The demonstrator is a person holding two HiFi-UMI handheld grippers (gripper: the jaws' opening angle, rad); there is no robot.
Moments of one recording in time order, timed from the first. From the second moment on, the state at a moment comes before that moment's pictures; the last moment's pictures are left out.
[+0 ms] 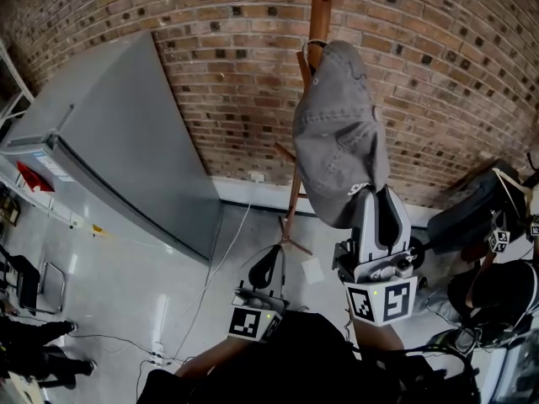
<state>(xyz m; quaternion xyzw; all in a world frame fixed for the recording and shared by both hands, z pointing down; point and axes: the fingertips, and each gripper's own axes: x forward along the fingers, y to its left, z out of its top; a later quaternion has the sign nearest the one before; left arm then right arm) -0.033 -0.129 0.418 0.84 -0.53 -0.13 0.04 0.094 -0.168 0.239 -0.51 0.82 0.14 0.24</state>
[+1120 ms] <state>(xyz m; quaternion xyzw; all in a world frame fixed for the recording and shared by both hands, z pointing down) -0.021 -0.127 0.421 0.84 -0.53 -0.13 0.05 0.101 -0.171 0.310 -0.54 0.82 0.11 0.18</state>
